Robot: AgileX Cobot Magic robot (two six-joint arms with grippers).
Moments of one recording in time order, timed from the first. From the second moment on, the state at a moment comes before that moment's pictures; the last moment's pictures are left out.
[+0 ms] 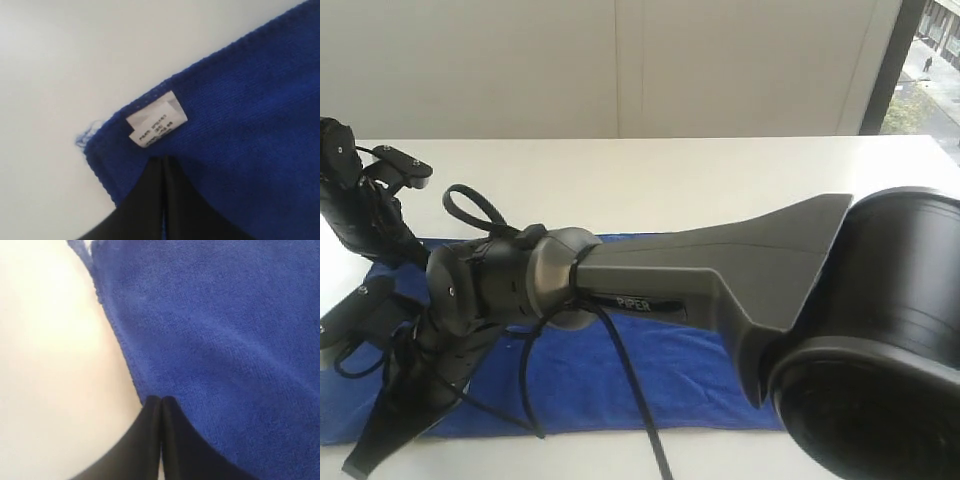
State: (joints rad) left arm -0.11 2.05 -1.37 0.06 0.59 0.40; right arm 0.89 2.28 -1.70 0.45 0.62 -0.53
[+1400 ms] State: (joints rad) left arm -0.11 2.07 -1.37 0.08 0.52 0.42; right arm 0.94 2.33 -1.75 0.38 0.61 -0.55
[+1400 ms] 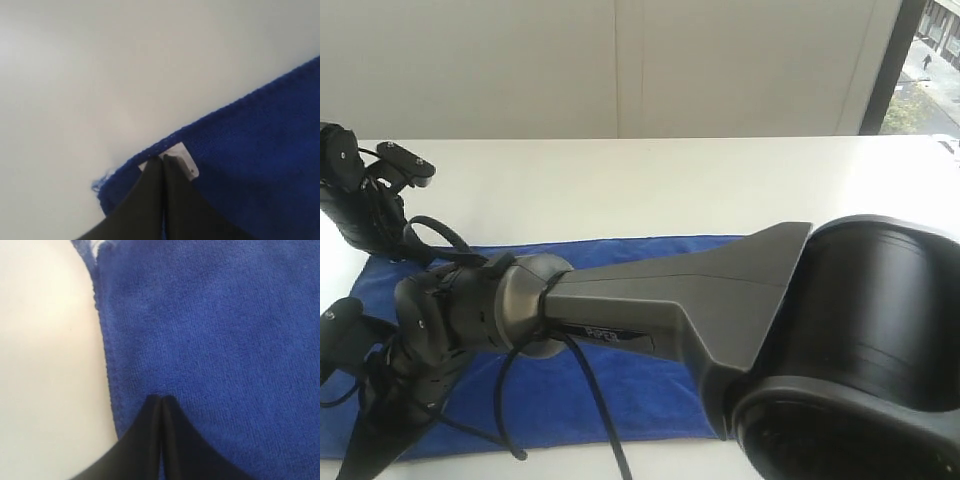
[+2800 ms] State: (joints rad) left arm -0.65 2.16 -1.78 -0.26 0.57 0.67; right arm 0.36 1.53 -0.85 -0.49 0.70 0.33
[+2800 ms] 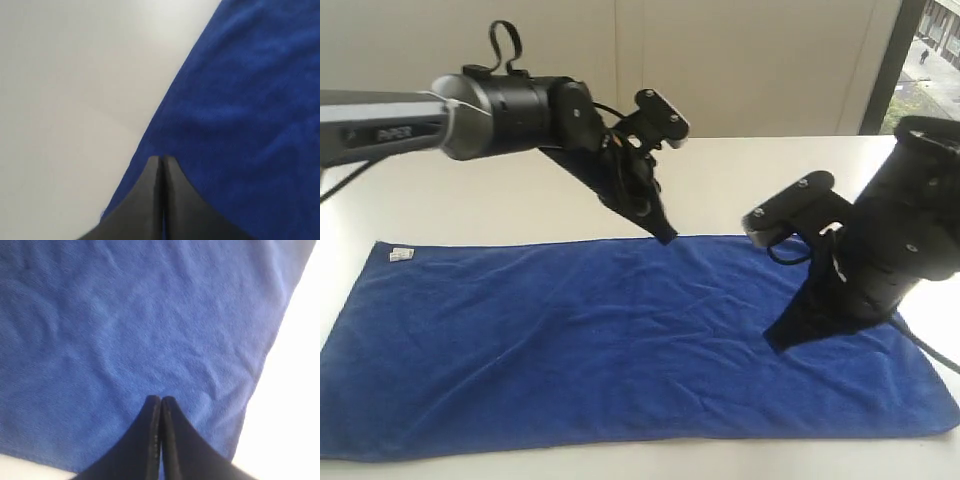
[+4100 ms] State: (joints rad) left arm -0.72 2.47 -2.04 -0.41 0.52 0.69; right arm 0.22 1.62 -0.63 -0.52 0.57 0.54
